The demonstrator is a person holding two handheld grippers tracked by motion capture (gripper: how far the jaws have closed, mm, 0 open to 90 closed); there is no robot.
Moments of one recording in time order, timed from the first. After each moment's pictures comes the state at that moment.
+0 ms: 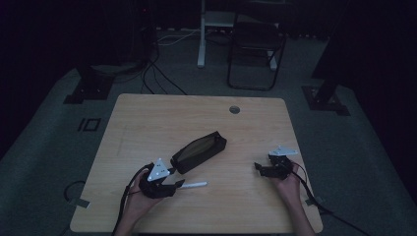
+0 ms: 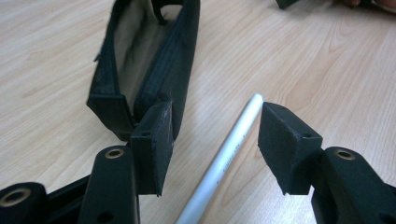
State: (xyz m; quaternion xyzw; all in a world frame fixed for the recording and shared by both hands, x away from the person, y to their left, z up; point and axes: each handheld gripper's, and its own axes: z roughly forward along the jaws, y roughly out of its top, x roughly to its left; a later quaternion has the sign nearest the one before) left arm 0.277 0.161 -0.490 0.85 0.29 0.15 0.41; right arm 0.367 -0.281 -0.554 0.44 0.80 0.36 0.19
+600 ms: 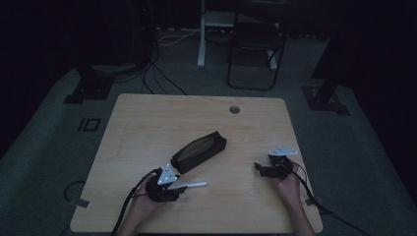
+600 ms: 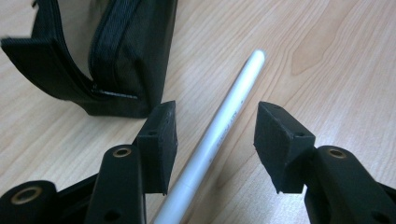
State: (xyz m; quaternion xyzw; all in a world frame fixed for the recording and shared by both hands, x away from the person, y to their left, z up) left arm 0.282 0.148 -0.519 0.88 0.28 0.13 0.36; right arm 0.367 -0.281 -0.554 0.44 0.80 0.36 0.19
